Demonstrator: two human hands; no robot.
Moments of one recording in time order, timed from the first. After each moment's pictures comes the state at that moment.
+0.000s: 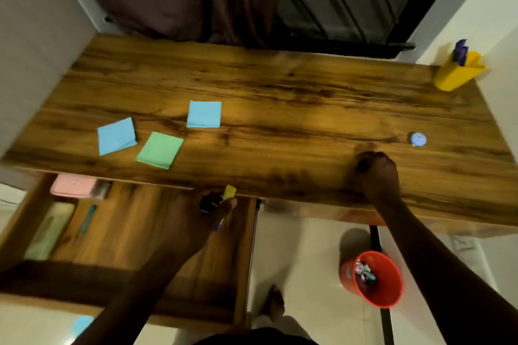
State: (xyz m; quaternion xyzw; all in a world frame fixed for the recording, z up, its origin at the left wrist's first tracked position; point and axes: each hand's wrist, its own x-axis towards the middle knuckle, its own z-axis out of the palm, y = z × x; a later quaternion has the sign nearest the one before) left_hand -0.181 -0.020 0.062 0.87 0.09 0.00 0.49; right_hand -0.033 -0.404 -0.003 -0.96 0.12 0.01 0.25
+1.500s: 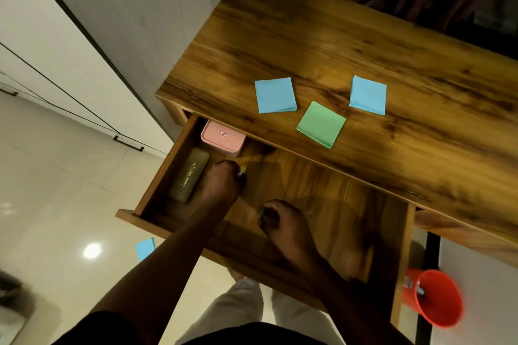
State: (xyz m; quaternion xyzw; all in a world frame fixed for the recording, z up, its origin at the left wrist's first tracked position) left_hand -0.218 0.322 -0.101 0.90 0.28 -0.11 0.32; right_hand -0.238 0.112 -0.086 -0.90 -0.16 0.27 0.31
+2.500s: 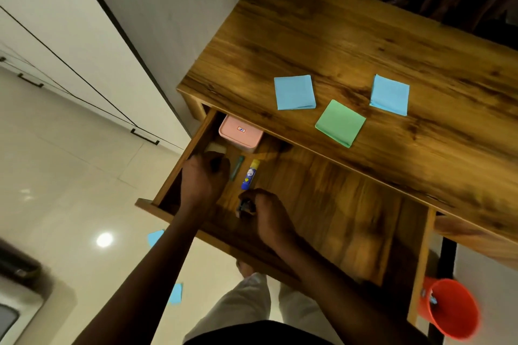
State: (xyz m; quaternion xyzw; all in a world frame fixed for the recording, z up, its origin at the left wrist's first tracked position) left_hand -0.265 0.351 -0.022 0.85 0.32 0.07 0.42; right_hand -0.243 0.186 -0.096 -0.88 -0.24 0.26 0.32
